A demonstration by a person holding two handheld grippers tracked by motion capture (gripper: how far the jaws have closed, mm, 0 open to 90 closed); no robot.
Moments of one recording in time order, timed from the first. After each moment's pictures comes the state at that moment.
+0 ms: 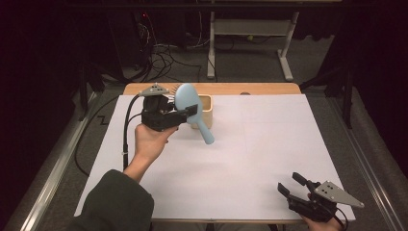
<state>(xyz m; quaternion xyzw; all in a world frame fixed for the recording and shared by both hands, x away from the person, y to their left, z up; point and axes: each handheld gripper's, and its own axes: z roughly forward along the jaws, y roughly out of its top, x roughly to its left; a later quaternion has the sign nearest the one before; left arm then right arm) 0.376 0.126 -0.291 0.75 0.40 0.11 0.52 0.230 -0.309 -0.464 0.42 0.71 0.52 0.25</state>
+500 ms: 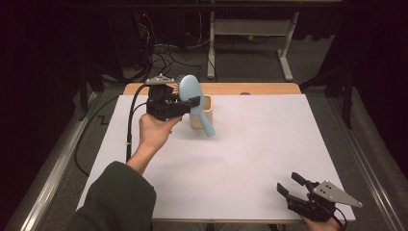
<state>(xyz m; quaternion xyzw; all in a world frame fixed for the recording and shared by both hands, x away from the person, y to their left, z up) 0.399 0.119 -0.282 0.75 0.40 0.11 0.51 0.231 -0.307 -0.464 0.41 0.71 0.51 0.25</state>
